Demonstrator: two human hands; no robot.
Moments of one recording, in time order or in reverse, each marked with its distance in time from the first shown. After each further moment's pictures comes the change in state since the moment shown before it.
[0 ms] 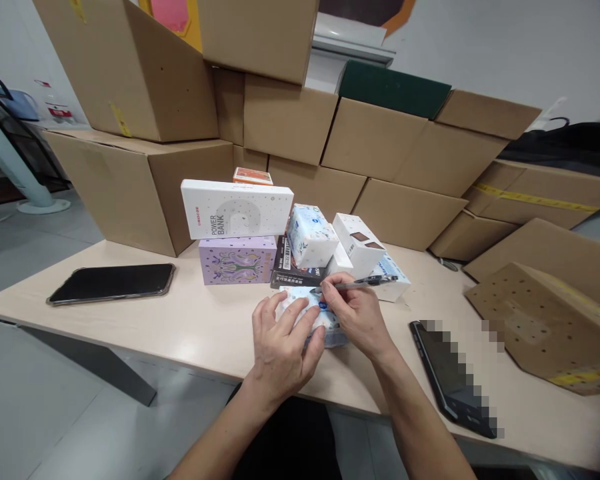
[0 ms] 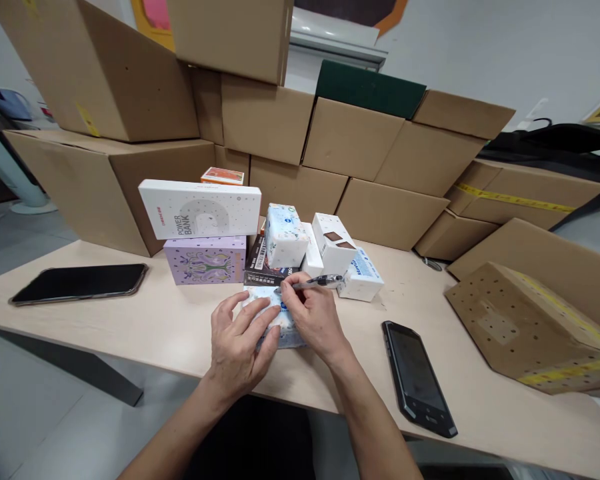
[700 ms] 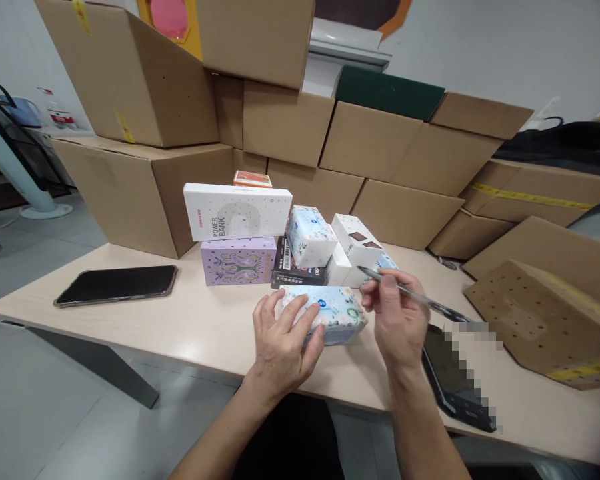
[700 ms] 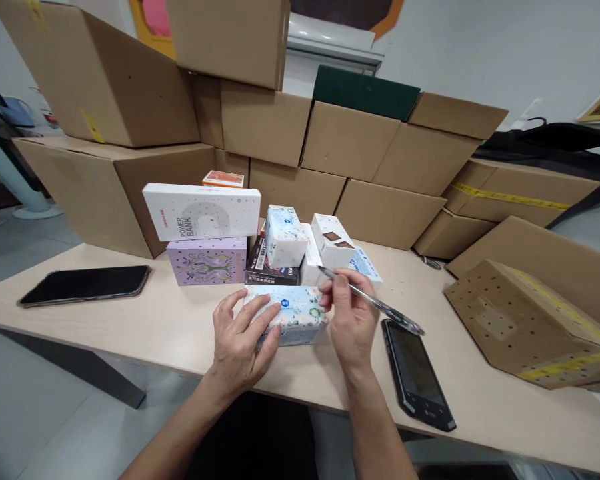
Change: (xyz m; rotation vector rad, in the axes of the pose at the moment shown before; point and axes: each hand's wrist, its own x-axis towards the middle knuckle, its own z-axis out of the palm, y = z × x) left_hand -0.002 -0.003 -0.003 -0.010 0.010 0.038; right_hand -0.020 0.008 -0.016 0.352 0.538 0.009
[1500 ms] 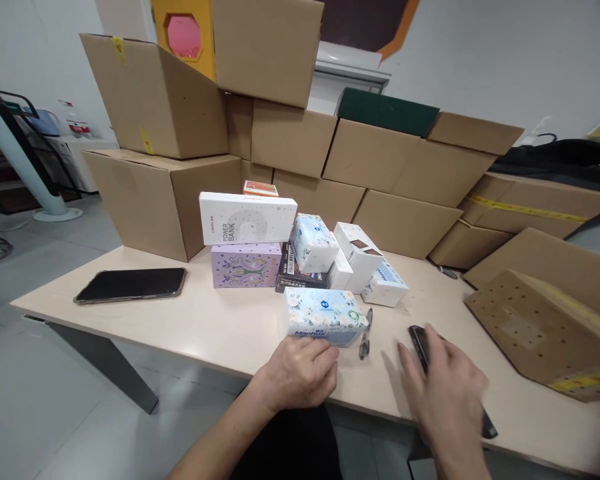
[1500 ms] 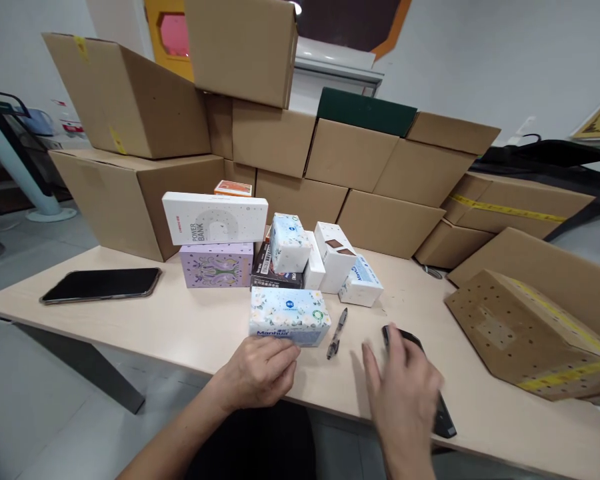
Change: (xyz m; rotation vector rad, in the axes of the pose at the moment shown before) left_hand -0.016 0.002 0.007 -0.173 -0.293 0.331; right_hand -0.061 0.023 -0.103 -1.494 -0.051 -0.169
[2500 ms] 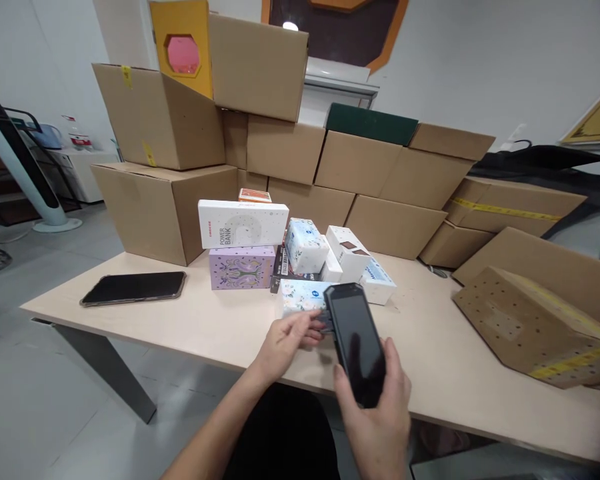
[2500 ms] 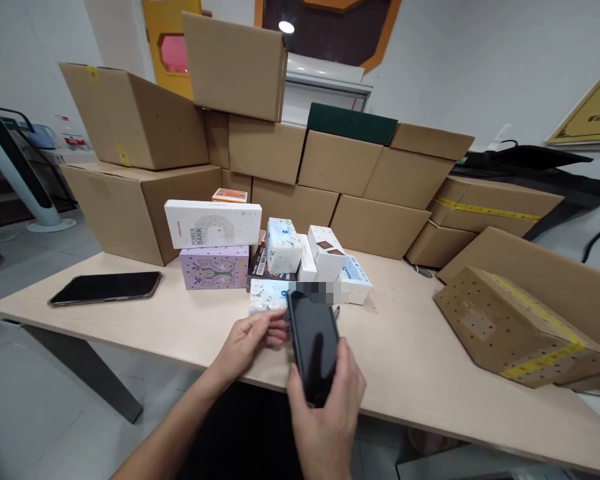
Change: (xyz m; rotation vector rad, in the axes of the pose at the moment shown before) left_hand 0.006 -0.007 -0.003 -1.232 0.080 -0.883; right_hand -0.054 -0.091 -0.033 0.656 0.247 0.098
